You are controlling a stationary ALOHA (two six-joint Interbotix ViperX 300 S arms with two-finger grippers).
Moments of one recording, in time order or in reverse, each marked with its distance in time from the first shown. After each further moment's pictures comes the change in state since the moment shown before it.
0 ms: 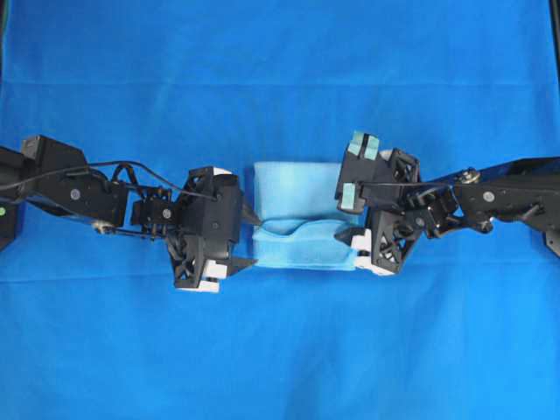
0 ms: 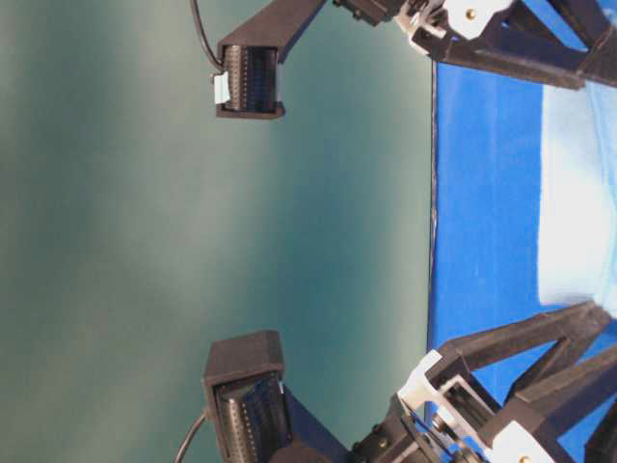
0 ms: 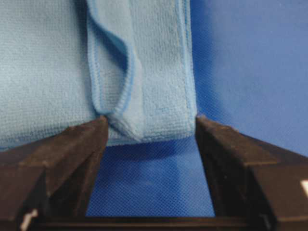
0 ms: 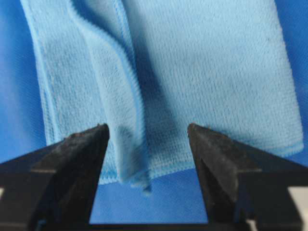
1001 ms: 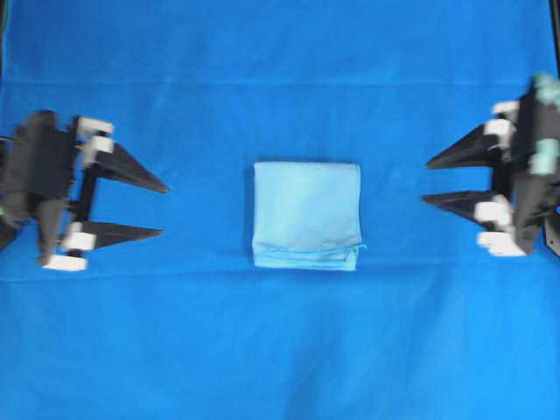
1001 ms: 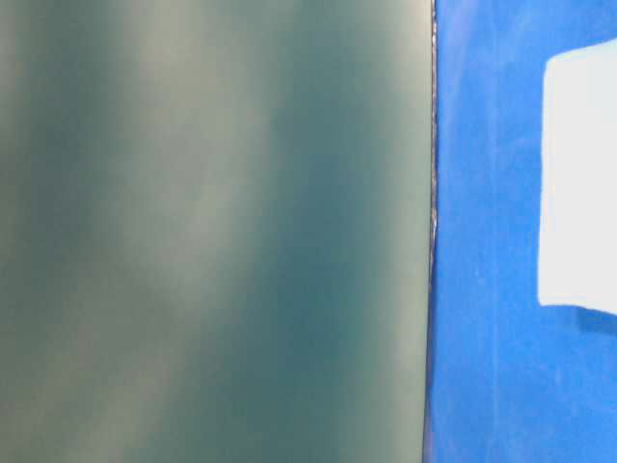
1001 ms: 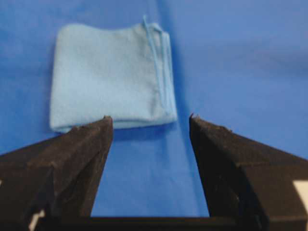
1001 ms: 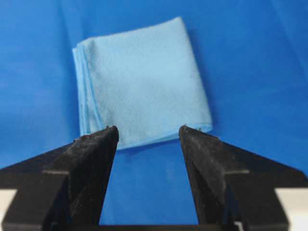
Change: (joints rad) left arm 0.000 -0.816 0.302 0.000 0.206 0.003; right arm 0.109 -0.773 0.202 -0.064 0.287 -0.006
